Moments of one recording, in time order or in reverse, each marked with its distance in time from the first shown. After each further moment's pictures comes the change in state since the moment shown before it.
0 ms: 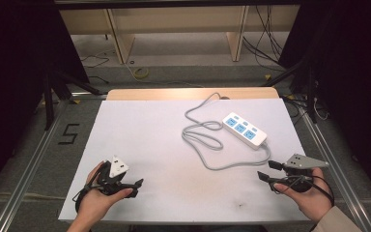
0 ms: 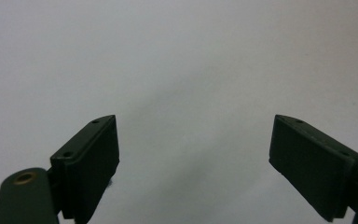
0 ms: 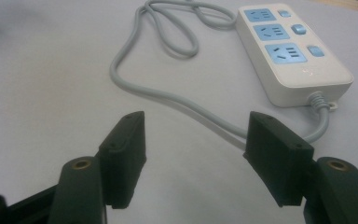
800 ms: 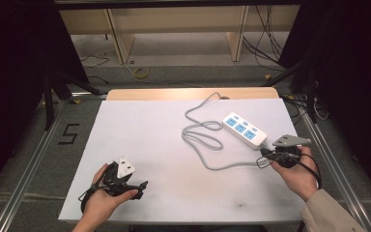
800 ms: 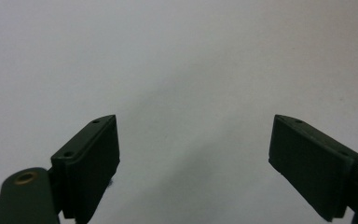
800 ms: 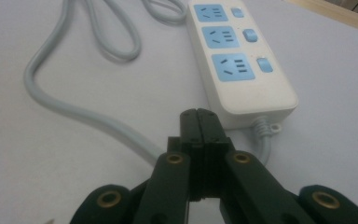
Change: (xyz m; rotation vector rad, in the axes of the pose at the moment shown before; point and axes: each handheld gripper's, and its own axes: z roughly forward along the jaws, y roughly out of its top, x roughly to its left) left arm -0.012 0.005 0.007 0.032 -0.013 0.032; right arm -0.026 0.040 0.037 0.122 -0.157 -0.040
